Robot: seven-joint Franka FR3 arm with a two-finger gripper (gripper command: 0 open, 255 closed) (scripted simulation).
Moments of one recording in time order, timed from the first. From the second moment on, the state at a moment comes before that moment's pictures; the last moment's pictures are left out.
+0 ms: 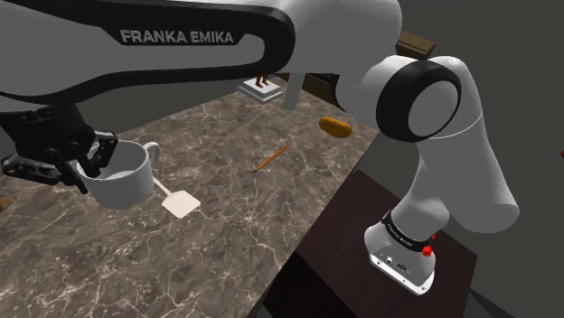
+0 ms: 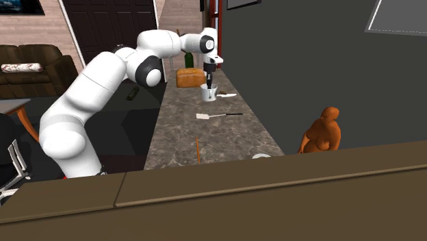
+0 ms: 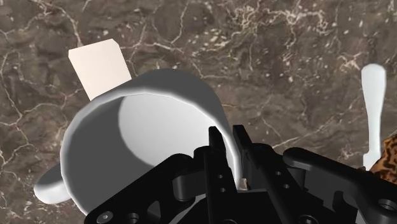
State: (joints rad) arm 0.72 0.83 0.39 -0.87 -0.29 1.61 1.04
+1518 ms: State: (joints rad) arm 0.69 0.83 0.39 -1.06 -0.30 1.80 1.06
